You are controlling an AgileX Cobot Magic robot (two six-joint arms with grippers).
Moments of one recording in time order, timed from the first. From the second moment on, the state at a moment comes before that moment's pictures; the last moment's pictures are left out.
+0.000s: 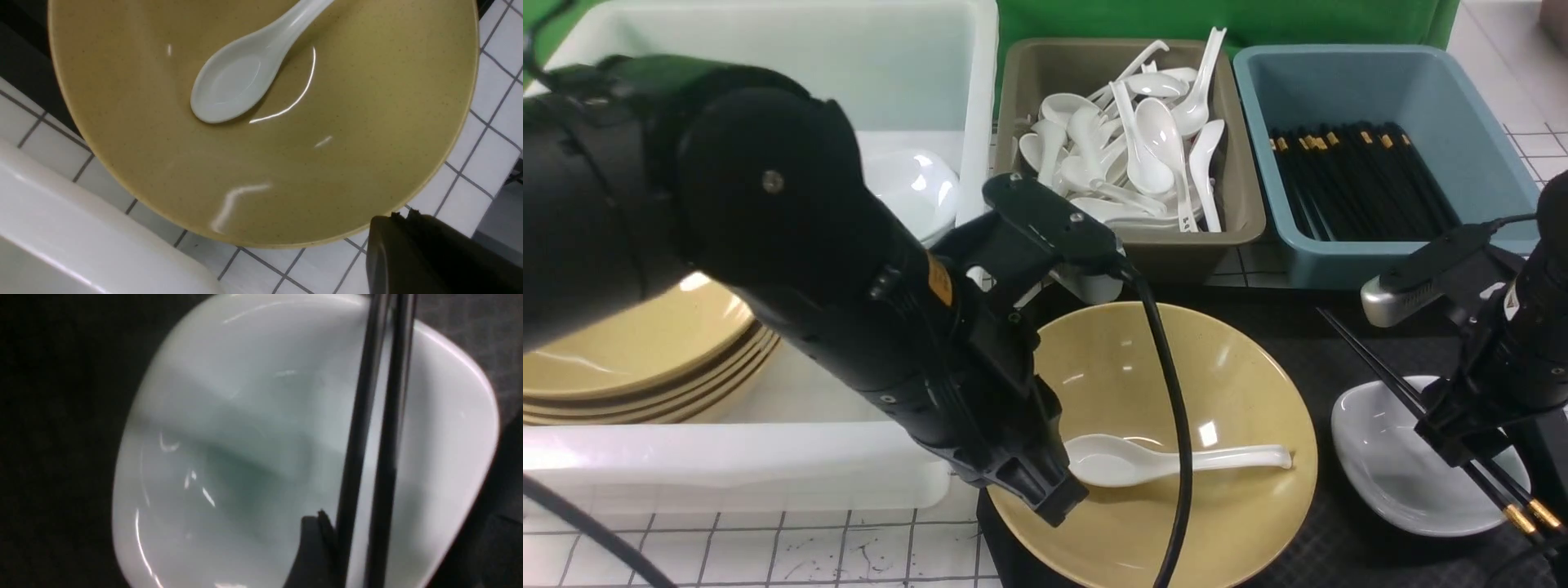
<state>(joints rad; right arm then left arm) 0.21 1.59 -0.98 -0.18 0.93 -0.14 -0.72 1.41 -1.15 -0.28 1.03 0.31</state>
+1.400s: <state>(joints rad) 0.21 1.68 -1.61 -0.14 0.76 0.06 -0.61 1.84 -1.88 -0.24 0.74 0.30</state>
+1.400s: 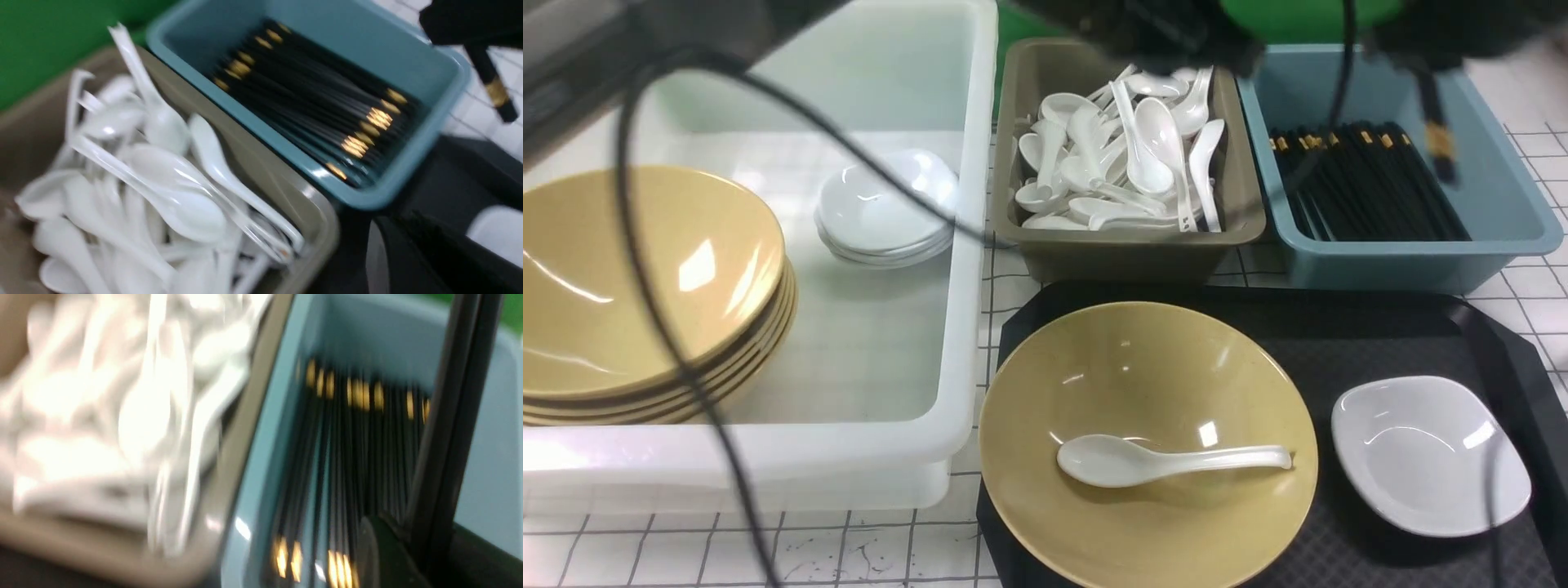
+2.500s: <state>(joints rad) 0.39 1.73 -1.74 0.10 1.23 -0.37 -0.59 1.23 -1.29 -0.11 1.04 0.26</state>
